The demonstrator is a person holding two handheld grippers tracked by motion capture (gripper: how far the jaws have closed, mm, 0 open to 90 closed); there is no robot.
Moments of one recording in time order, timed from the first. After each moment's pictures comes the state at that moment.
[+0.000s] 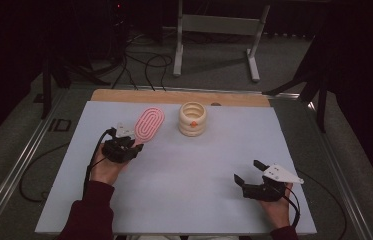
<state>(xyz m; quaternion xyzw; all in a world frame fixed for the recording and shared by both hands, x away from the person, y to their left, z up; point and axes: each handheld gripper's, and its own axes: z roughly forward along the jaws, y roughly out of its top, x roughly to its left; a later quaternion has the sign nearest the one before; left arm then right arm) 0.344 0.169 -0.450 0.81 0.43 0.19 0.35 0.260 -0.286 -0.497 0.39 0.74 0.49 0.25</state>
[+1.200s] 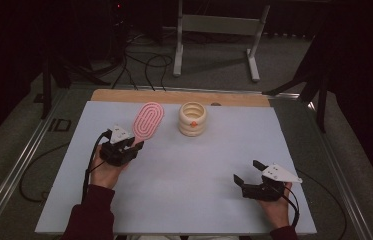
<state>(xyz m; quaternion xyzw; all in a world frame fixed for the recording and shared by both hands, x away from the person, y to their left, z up) 0.329 0.166 -0.440 0.79 0.41 0.22 0.40 0.262 -0.285 -0.498 0.39 0.74 0.49 0.24</state>
